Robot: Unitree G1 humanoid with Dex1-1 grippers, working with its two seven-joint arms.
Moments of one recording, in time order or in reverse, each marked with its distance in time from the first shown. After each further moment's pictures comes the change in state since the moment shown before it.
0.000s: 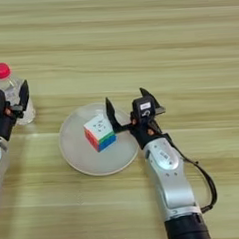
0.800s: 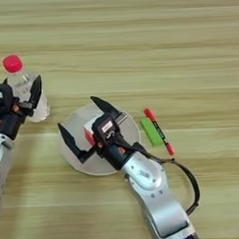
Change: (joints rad) left arm 0.046 -0.010 -0.082 -0.216 -0.058 0.185 -0.051; right arm 0.111 -0.044 0.262 -0.244 -0.042 0.032 0.132
